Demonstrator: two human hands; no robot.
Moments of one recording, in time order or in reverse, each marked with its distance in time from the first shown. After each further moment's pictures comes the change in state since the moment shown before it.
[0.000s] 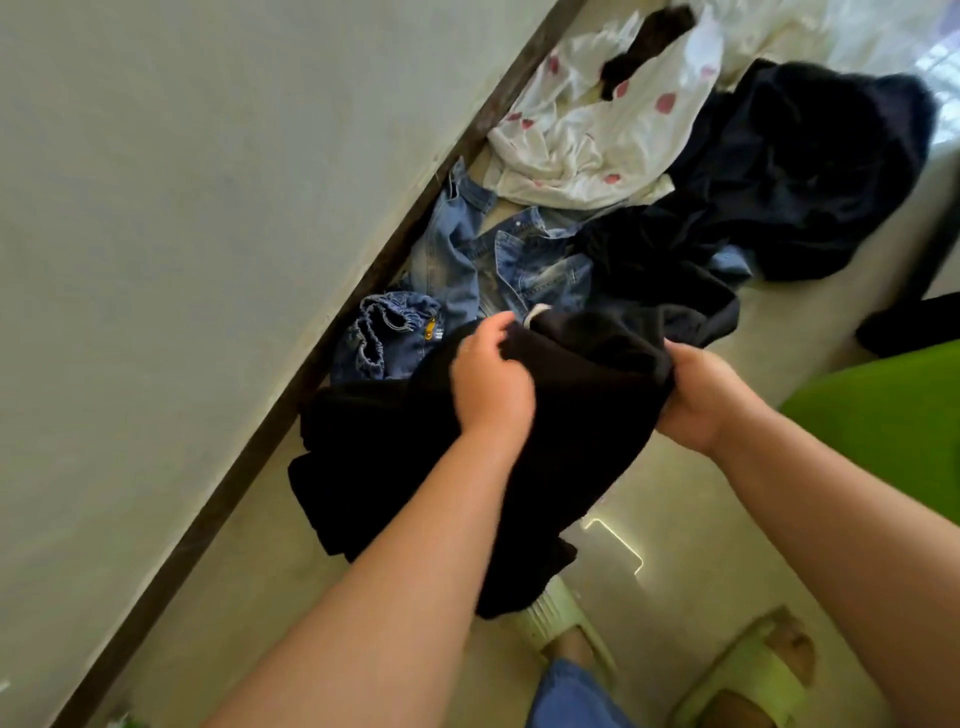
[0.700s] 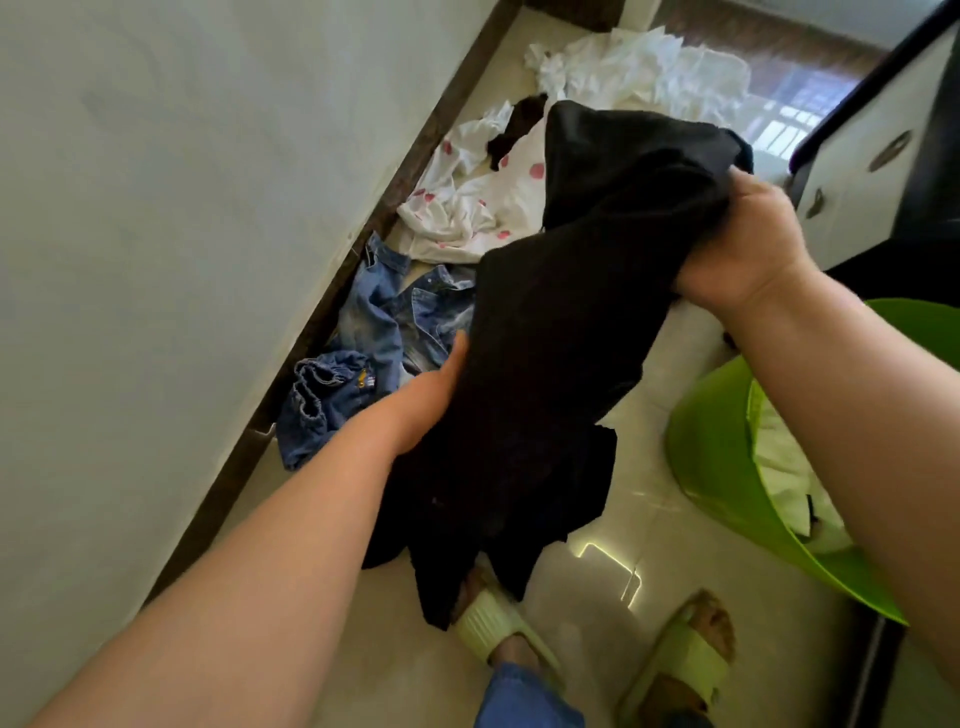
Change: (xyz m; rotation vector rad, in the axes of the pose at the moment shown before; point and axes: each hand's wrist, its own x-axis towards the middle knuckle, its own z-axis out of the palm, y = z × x) left_hand -0.049 0.112 0.001 0.169 -0.548 -0.185; right_hand -0.133 -0.190 -0.041 0.292 -0.208 -0.414
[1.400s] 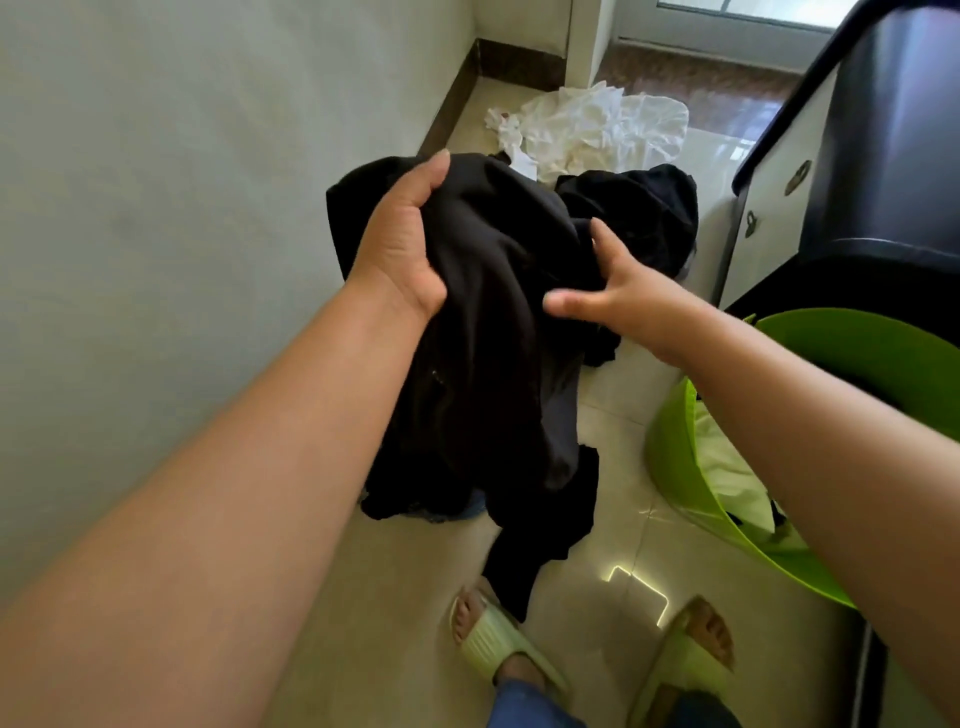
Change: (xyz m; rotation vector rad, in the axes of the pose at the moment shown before) left_hand -0.099 0.205 0.006 -0.987 -0.044 0.393; right_hand -0.019 -0.026 -0.035 -1.133 -0.139 -0.107
